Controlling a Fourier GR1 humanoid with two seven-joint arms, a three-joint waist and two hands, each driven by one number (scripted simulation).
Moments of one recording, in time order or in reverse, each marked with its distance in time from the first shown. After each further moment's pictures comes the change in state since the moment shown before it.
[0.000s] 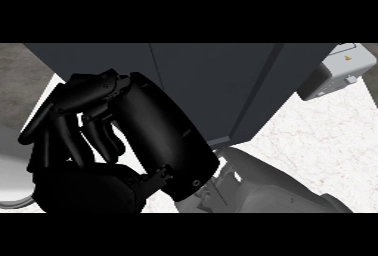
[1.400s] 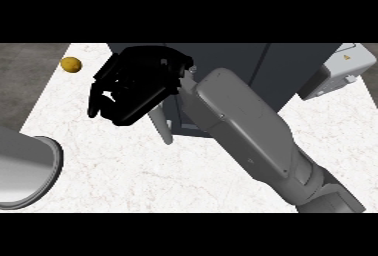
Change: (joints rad) left arm 0.070 -0.062 0.116 -0.025 -0.021 -0.084 0.121; right arm -0.209 0.007 -0.172 0.740 -0.603 0.894 -0.035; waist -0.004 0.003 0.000
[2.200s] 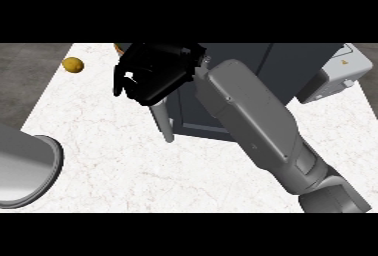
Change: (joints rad) left arm -0.024 -0.053 0.041 0.000 -0.046 -0.006 0.055; right arm -0.018 -0.022 -0.067 0.151 0.064 0.104 -0.180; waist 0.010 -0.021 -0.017
